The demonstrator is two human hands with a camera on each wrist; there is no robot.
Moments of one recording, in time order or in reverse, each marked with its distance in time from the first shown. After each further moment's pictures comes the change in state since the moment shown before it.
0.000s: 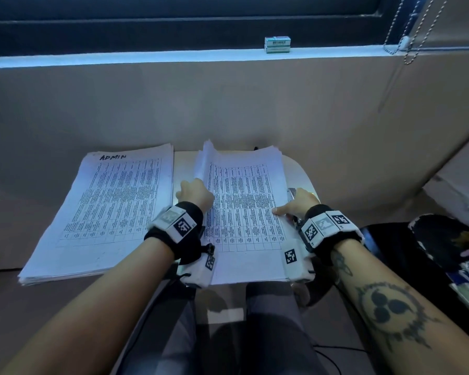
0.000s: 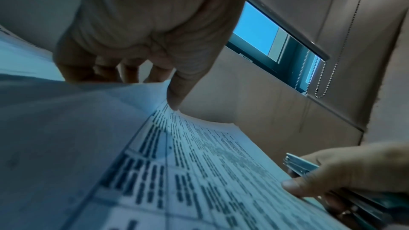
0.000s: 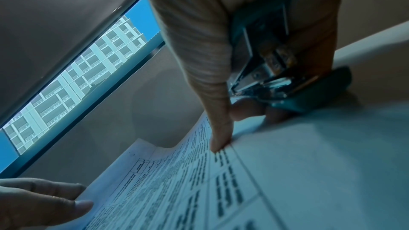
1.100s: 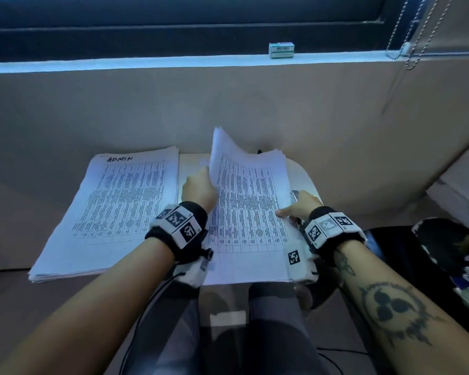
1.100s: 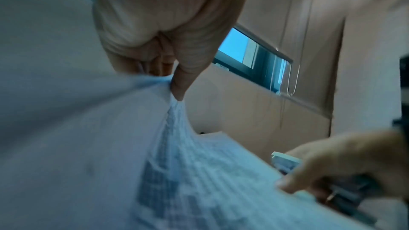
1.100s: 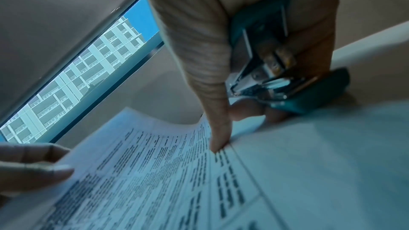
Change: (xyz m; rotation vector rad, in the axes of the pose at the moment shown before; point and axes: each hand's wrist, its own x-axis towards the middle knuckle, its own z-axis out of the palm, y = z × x) left_hand -0.035 0.015 -0.030 -0.083 0.119 0.188; right_hand -0.004 -0.001 -0.003 -0.019 -0.016 -0.005
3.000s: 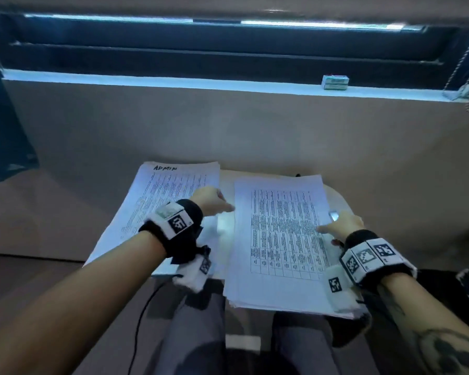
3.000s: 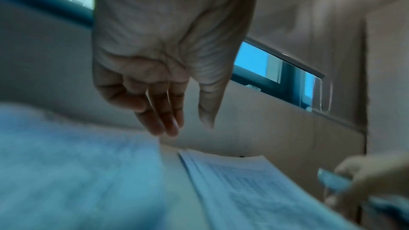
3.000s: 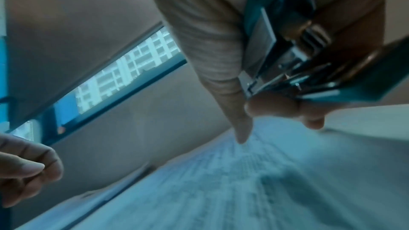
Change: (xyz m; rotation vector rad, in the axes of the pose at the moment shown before) left_hand 0.023 -0.059 -0.066 0.046 -0.323 -0.040; right_hand -0.035 -0.044 -0.010 -0.058 0.094 0.049
